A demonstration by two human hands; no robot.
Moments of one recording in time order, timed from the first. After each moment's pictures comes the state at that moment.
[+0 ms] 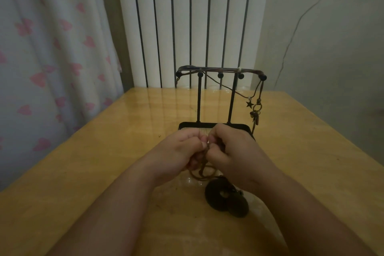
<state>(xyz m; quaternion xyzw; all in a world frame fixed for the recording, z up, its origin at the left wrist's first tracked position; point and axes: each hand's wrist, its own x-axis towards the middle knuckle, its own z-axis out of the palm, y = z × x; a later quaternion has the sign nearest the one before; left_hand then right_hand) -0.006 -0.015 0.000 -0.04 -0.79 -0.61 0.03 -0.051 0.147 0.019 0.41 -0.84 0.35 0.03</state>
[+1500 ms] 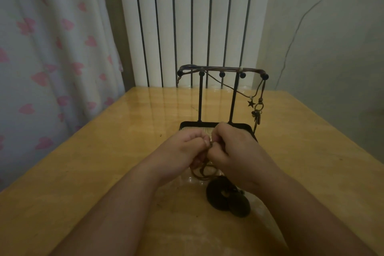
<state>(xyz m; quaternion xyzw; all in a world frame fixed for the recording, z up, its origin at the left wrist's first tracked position) -0.004 -0.008 0.003 -0.04 -0.82 -0.57 0.06 -0.053 0.144 0.017 0.40 -0.85 0.33 0.04</state>
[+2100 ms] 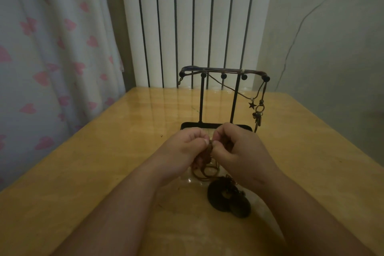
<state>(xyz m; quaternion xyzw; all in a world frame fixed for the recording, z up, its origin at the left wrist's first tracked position) -0.004 -0.009 0.002 -0.02 -0.82 -0.56 0.09 -0.058 0.146 0.009 0.38 -0.82 0.41 0.05</state>
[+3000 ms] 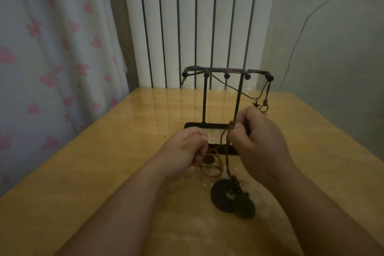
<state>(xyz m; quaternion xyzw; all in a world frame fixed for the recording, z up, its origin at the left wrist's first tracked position) -0.005 -0.005 0.002 0.03 -0.78 -0.61 0.09 -0.055 0.150 0.026 0.33 -0.80 0.48 0.15</state>
